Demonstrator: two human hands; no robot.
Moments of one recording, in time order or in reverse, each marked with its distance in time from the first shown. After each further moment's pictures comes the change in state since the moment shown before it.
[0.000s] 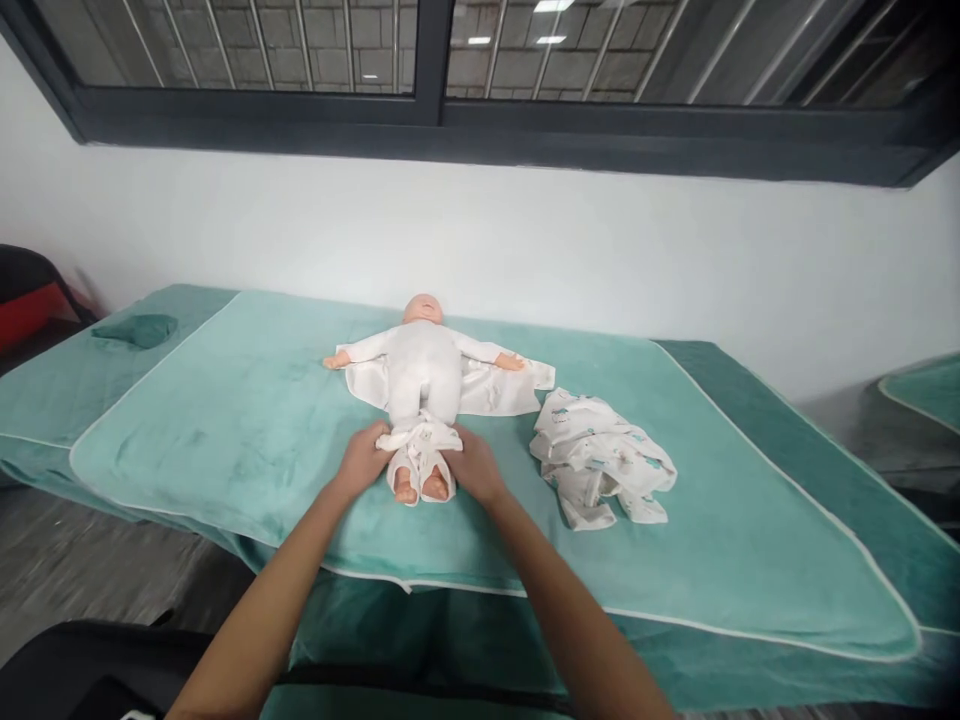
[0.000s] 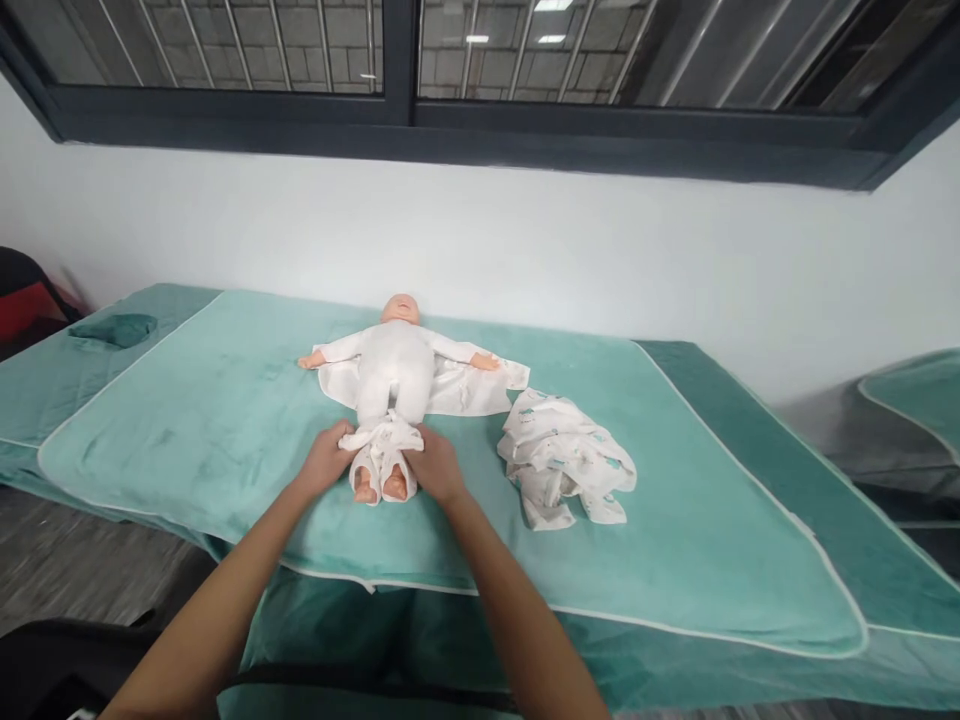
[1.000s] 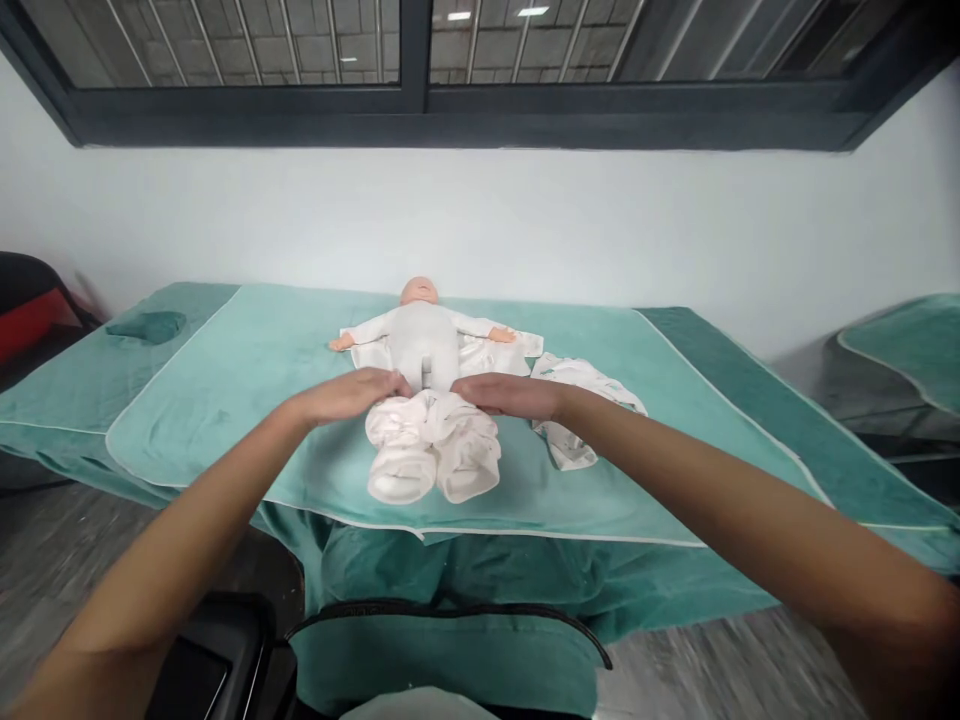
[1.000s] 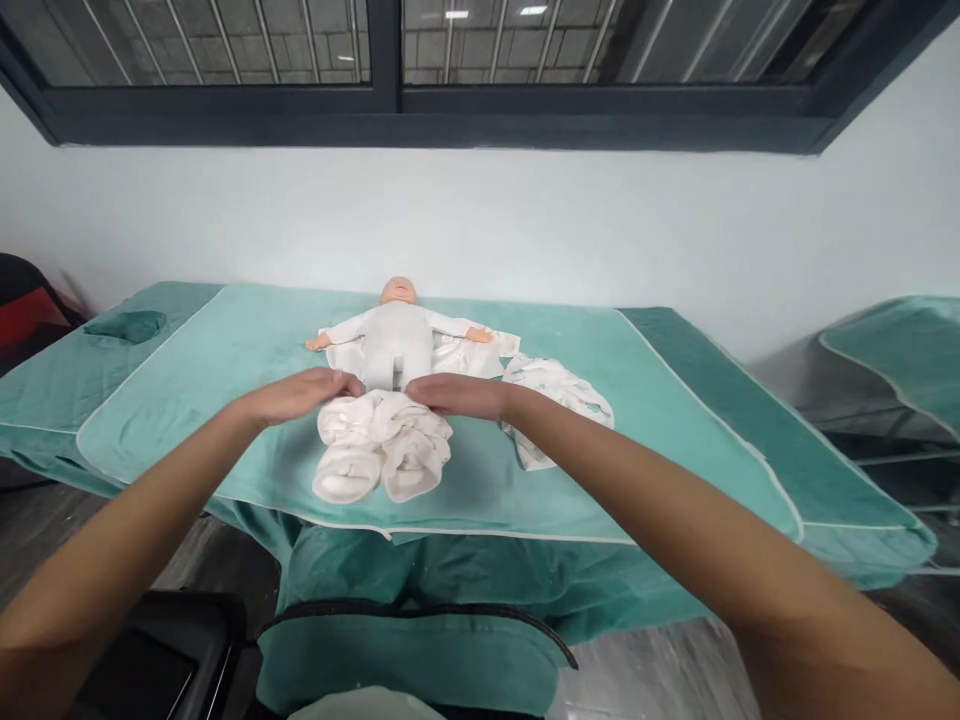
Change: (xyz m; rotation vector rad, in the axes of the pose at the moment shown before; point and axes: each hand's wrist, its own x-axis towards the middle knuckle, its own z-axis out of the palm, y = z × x) left_hand -0.010 0.135 -0.124 -0.069 -0.616 0.184; right_hand -0.028 -0.120 -0.107 0.236 -0.705 -0.030
